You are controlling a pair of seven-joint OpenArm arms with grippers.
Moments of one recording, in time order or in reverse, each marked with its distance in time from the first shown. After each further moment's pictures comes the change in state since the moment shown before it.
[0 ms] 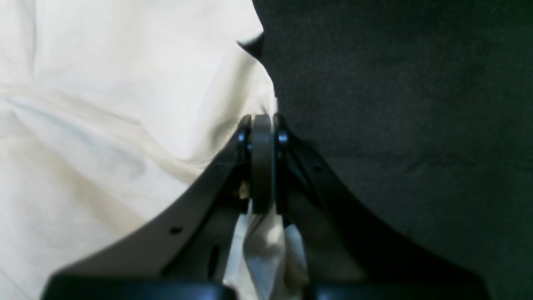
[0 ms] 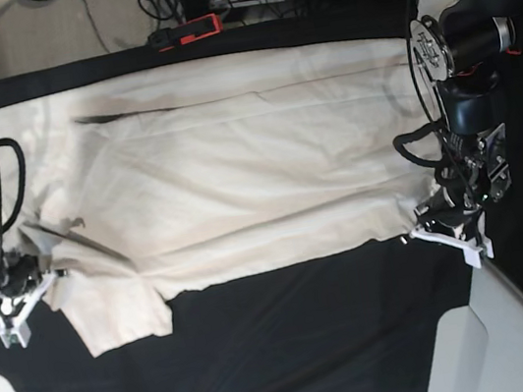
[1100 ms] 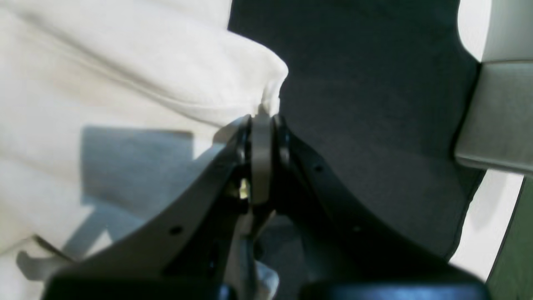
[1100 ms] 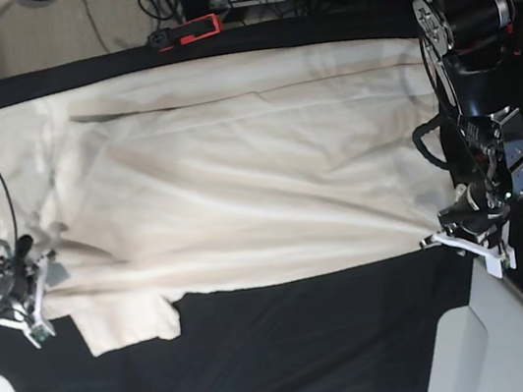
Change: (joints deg) left arm 5.1 -1.7 0.1 15.8 0.0 -0.2 5.7; right arm 5.6 1.8 -8.8 -13.6 -32.6 0.9 24.7
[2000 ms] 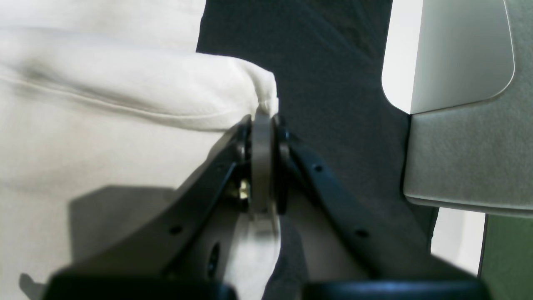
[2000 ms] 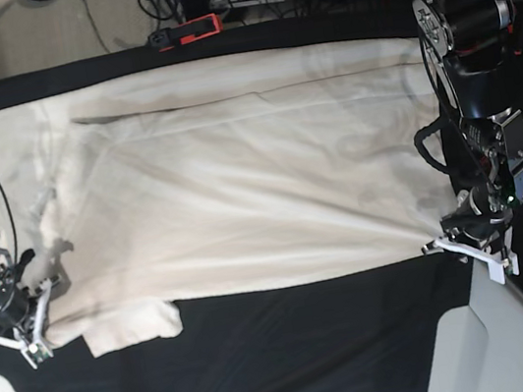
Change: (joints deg) left arm -0.1 0.0 0.1 1.8 0.0 0.0 0.0; right arm 1.8 -0.2 0.0 -1.8 -0.1 -5.4 11.9
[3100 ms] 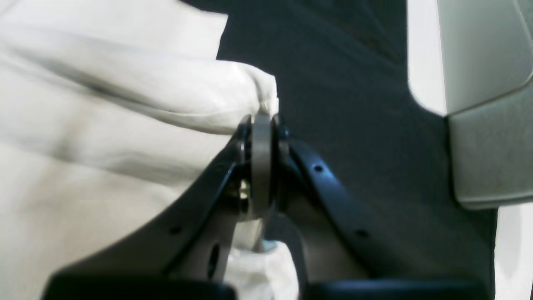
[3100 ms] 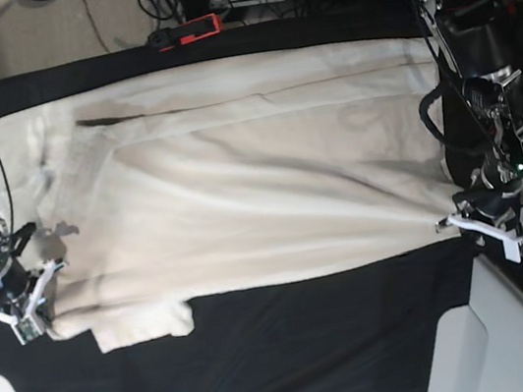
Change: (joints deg) left arm 9.9 0.1 -3.5 15.2 0.0 0.0 2.8; right arm -5.5 0.3 0.2 0.0 8.1 0.3 14.0
